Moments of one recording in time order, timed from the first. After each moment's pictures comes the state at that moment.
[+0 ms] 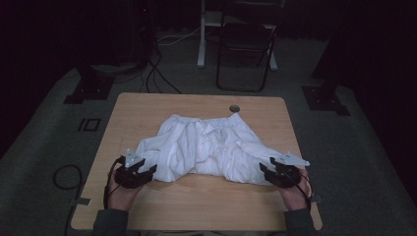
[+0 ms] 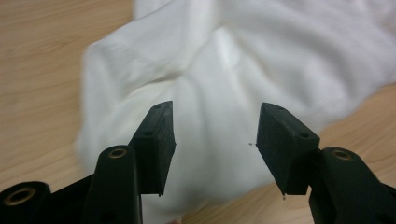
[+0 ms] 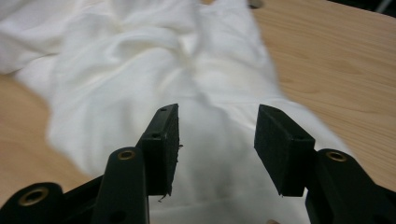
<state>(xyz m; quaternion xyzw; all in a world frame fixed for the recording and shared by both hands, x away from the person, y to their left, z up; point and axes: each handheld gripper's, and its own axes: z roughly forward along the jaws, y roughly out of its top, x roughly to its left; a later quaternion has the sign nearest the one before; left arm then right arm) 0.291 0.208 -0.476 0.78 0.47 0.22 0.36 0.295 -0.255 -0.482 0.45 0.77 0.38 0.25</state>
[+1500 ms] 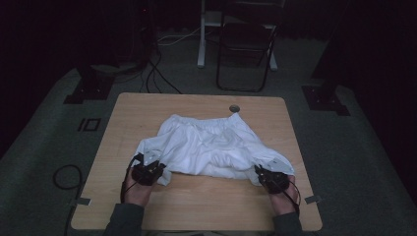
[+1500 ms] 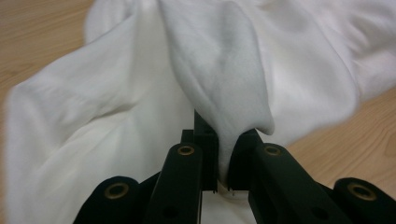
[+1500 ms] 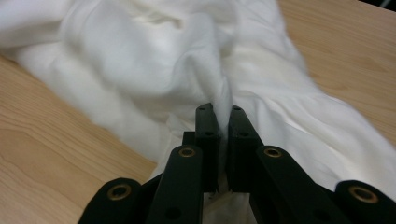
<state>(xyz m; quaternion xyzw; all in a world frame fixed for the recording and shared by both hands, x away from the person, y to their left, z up) 0.297 0.184 -0.479 0.78 0.46 0.23 0.36 0.287 -0.230 -0.499 0.45 0.77 0.36 0.28</state>
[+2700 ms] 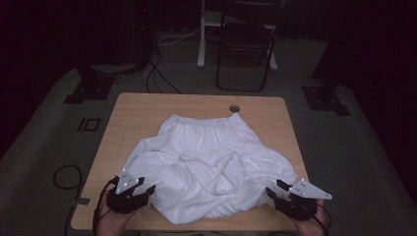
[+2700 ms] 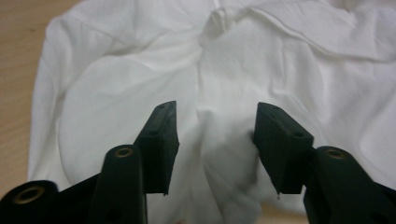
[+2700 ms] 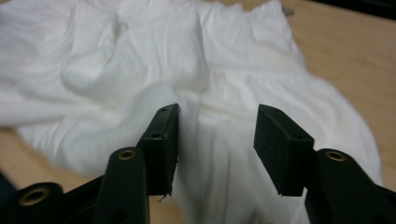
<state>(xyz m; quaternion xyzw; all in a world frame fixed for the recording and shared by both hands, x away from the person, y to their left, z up) 0.229 0.217 -0.465 0.79 0.44 0.20 0.37 0.209 -0.273 -0.464 0.41 0.77 0.42 0.24</state>
